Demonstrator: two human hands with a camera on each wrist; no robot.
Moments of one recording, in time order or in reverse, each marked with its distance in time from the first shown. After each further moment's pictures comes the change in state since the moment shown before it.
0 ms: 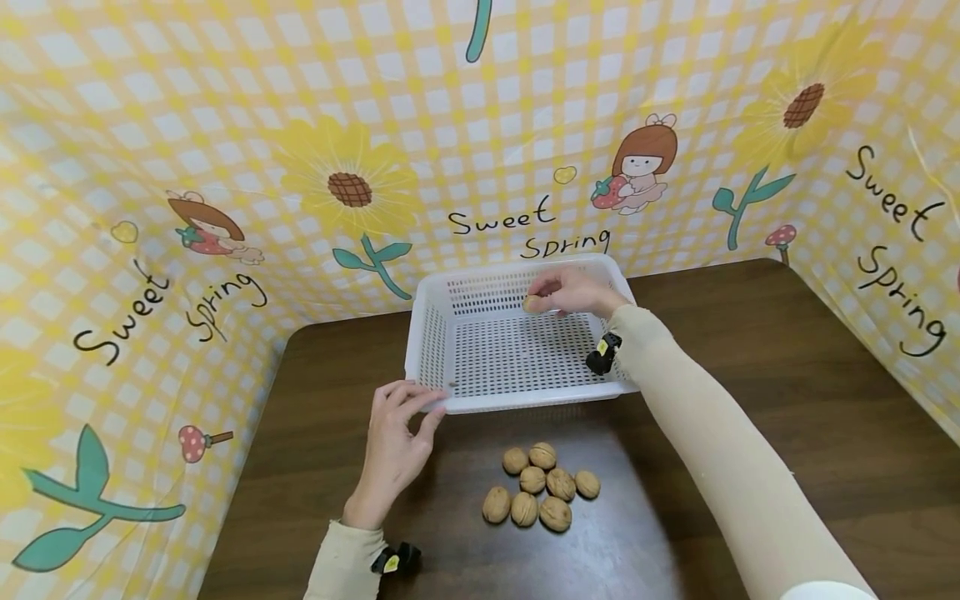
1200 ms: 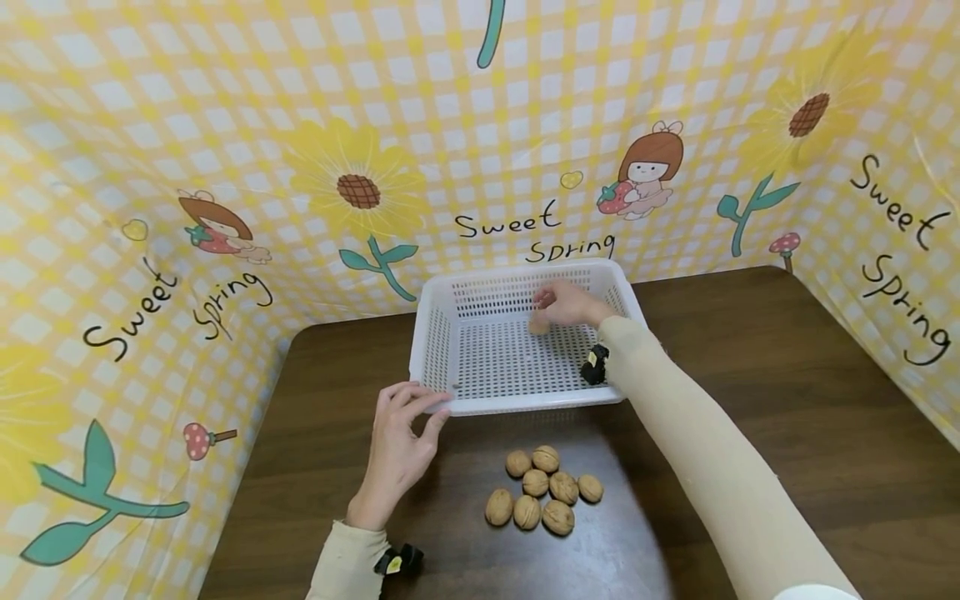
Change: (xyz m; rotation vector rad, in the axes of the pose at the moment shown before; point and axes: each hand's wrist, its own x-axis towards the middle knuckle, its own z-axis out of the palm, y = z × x) left_hand -0.002 0.002 -0.002 0.002 -0.008 -0.024; right_hand 0.012 0.001 0.018 -0.245 0.040 0.031
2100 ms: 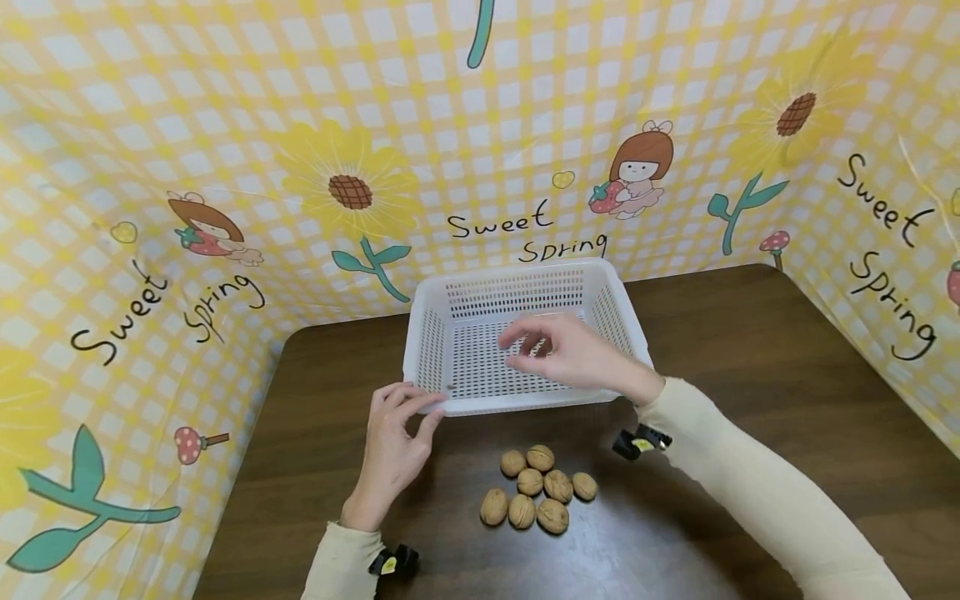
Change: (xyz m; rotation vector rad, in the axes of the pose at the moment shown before) left_hand 0.001 -0.002 0.002 -0.019 0.010 0.000; right_hand -0.132 -0.072 0.020 0.052 0.107 -0.529
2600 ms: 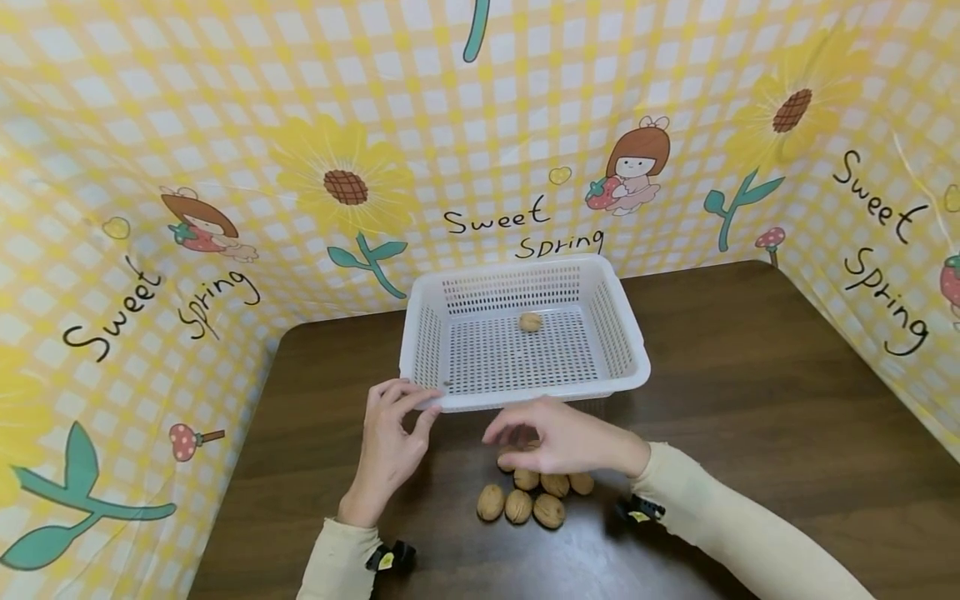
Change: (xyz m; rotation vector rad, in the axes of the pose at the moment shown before) left_hand 0.000 0.000 0.001 -0.015 0.001 -0.007; right_hand -0.052 0.014 0.074 0.078 -0.230 -0.149
